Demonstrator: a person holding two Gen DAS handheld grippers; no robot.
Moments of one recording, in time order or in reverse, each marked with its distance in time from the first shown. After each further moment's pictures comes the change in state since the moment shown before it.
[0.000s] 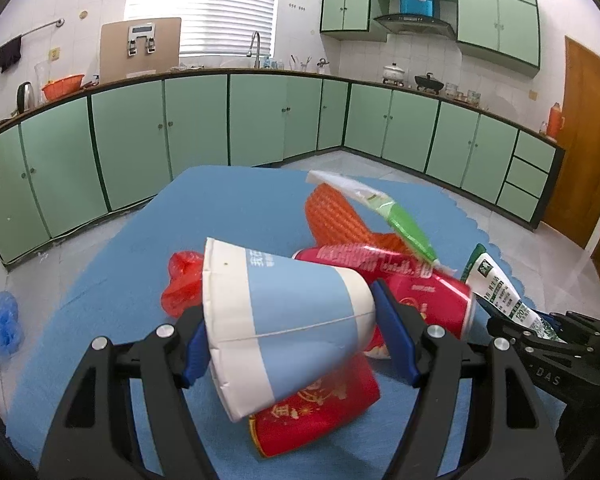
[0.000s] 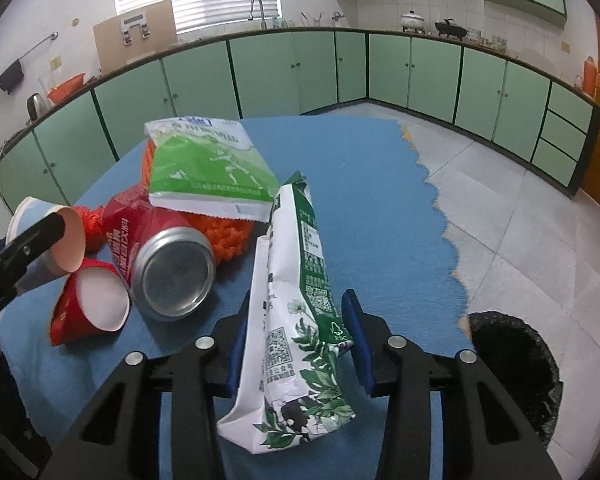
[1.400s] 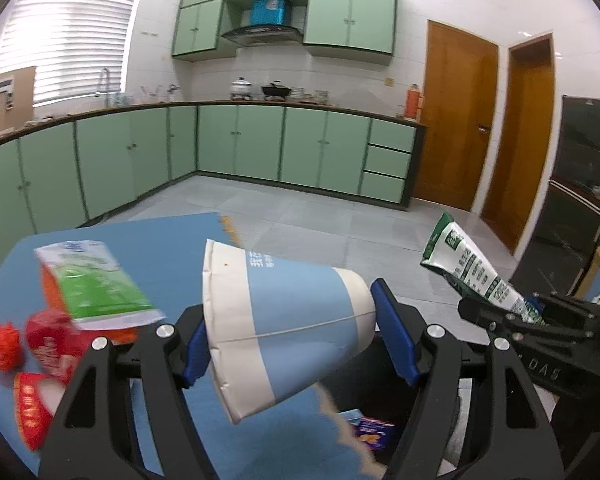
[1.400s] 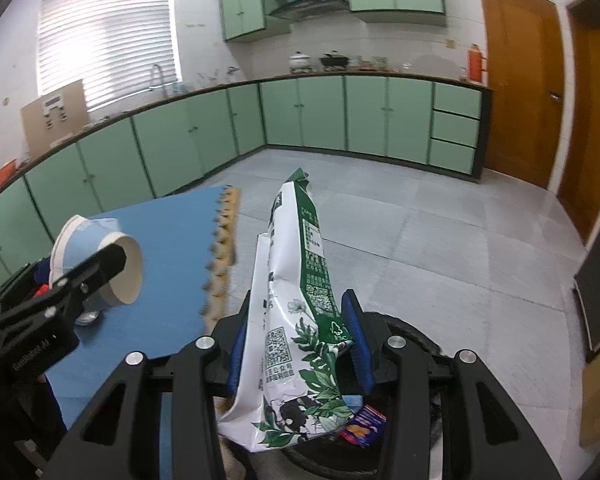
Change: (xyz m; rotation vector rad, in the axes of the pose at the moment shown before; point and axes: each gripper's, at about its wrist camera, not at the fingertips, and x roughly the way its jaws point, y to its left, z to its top) left arm -0.031 -0.233 -0.009 0.225 -0.058 -0.466; right arm -0.141 -0.158 -0.037 0.243 -0.171 -0.270
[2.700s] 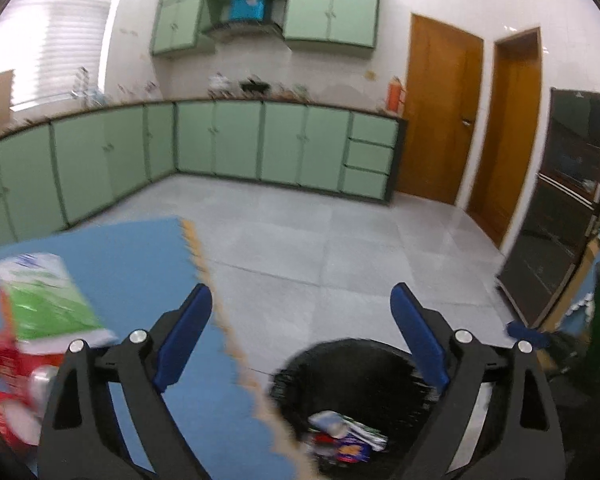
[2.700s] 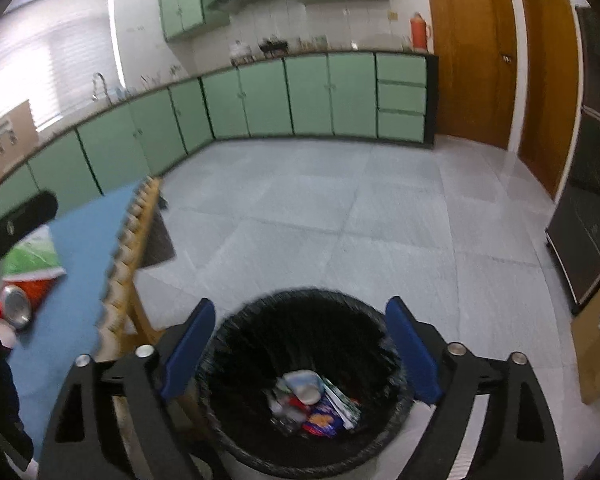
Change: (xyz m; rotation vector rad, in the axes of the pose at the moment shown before) left arm 0.030 -0.013 0.004 0.026 -0.010 -0.019; right arm 0.015 -0.059 -0.018 0.097 -0.012 -0.085
